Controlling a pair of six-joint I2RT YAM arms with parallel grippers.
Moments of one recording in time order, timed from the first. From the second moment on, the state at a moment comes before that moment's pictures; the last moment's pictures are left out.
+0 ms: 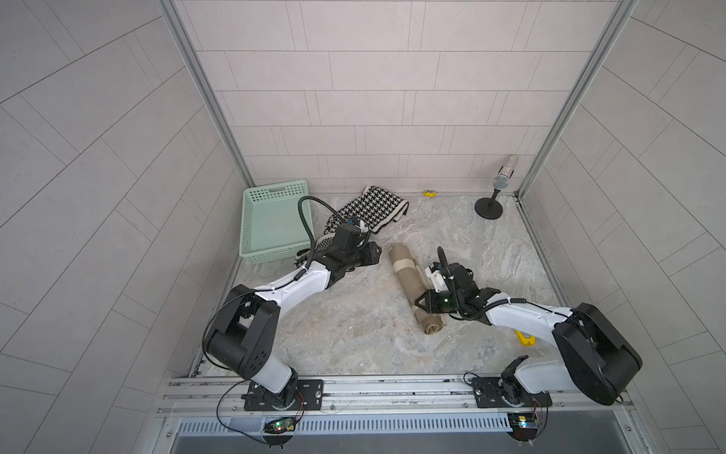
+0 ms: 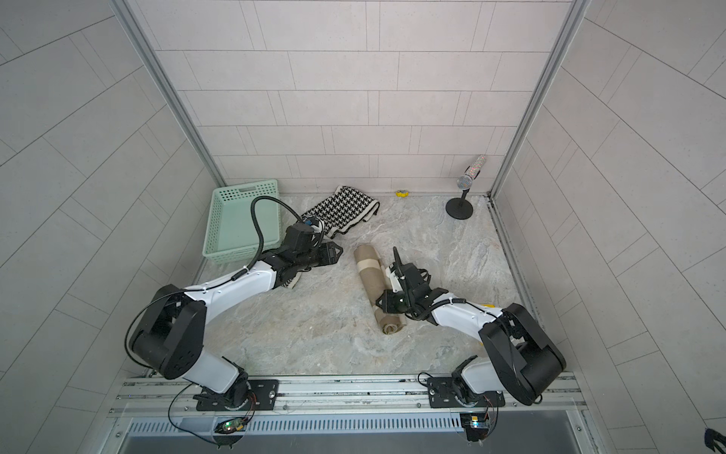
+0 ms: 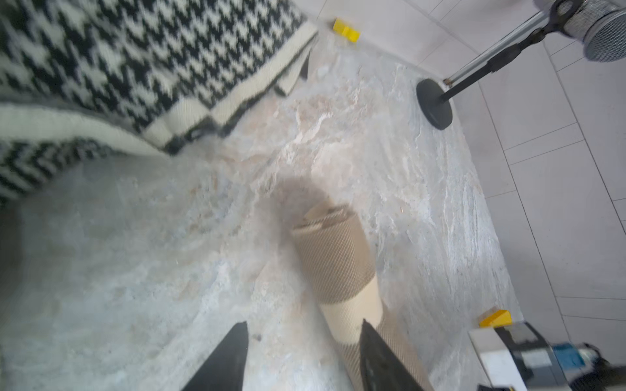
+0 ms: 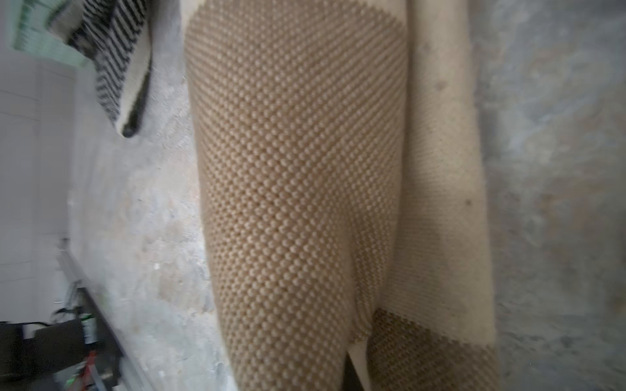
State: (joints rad) left arm -0.51 1.56 0.96 -0.09 0.19 -0.58; right arm 0.48 1.38 0.50 0.03 -0.43 0.65
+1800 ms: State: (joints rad) left arm -0.73 2.01 1.33 -0.27 0.20 -0.58; right arm 0.55 0.83 0.49 -0.58 -0.14 0.62
